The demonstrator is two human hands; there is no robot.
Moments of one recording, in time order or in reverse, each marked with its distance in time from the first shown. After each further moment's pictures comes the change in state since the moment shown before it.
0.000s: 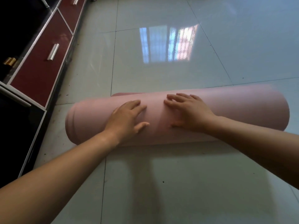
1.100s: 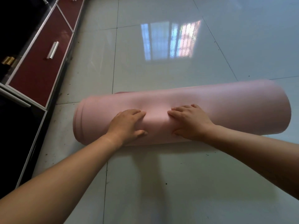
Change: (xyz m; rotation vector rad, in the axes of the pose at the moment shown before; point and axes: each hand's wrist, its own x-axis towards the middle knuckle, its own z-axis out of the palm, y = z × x) left_hand 0.006 -0.019 0.024 0.053 -0.116 -0.019; right_hand 0.010 -0.006 0.030 -0.090 -0.059 0.003
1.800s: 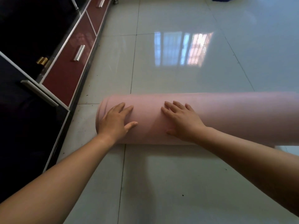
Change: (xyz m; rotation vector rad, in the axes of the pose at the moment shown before) left_hand -0.019 -0.085 -0.018 -0.051 0.165 -0.297; right_hand 0.058 -0.061 -0.025 -0.022 0.003 -0.056
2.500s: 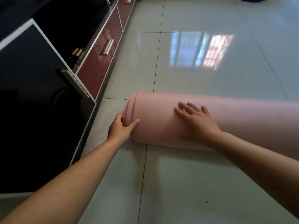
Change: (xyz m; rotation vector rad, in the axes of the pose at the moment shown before) left_hand -0.028 -0.067 0.014 -0.820 0.057 -0.517; right_hand 0.031 -0.039 0.009 0.028 -0.023 0.013
